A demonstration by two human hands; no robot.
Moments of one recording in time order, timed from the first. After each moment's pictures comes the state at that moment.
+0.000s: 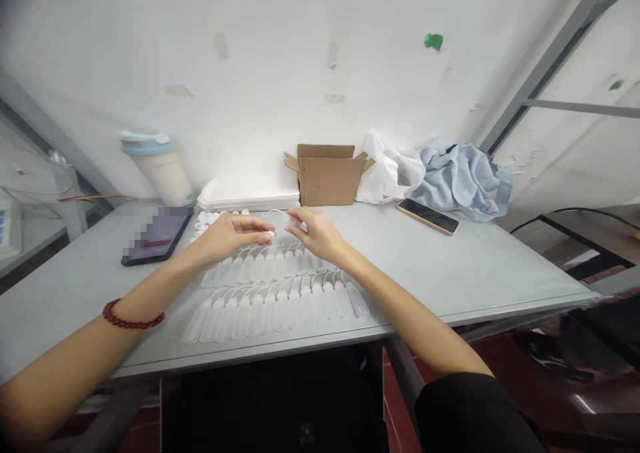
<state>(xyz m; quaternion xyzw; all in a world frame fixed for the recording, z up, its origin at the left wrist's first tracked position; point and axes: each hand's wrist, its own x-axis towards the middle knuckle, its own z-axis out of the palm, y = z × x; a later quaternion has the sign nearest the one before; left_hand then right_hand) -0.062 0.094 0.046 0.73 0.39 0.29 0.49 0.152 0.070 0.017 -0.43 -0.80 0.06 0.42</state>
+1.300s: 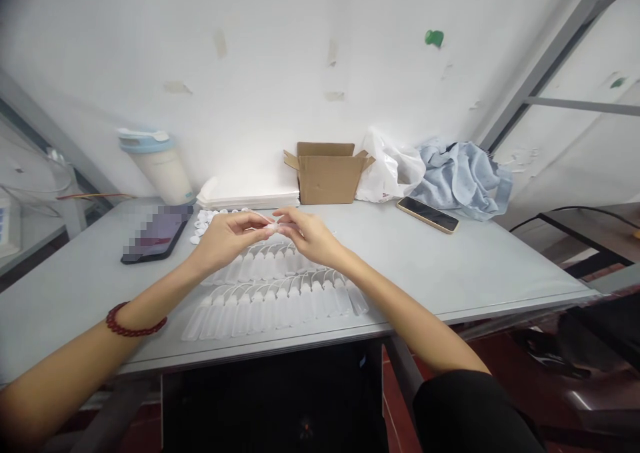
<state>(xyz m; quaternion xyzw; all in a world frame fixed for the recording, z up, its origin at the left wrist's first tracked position) -0.055 0.079 0.046 0.75 0.35 0.39 0.42 0.140 0.057 0.025 -0.38 -0.81 0.16 0.42</state>
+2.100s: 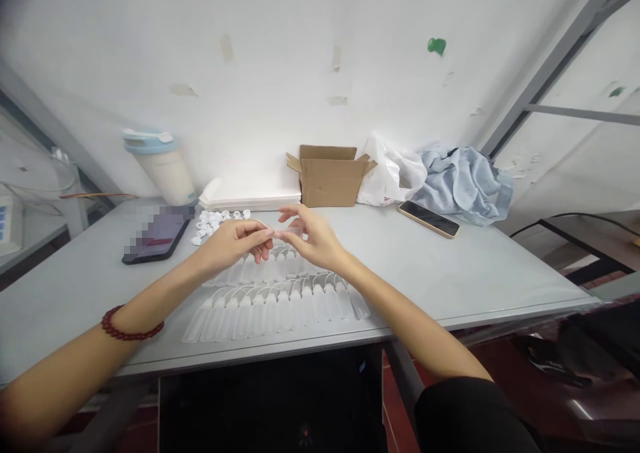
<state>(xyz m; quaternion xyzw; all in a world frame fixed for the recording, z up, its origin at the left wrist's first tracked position) -0.056 0.073 0.055 0.74 0.37 0.29 0.49 0.139 0.054 0.026 -0.36 -0.79 0.16 0.48</state>
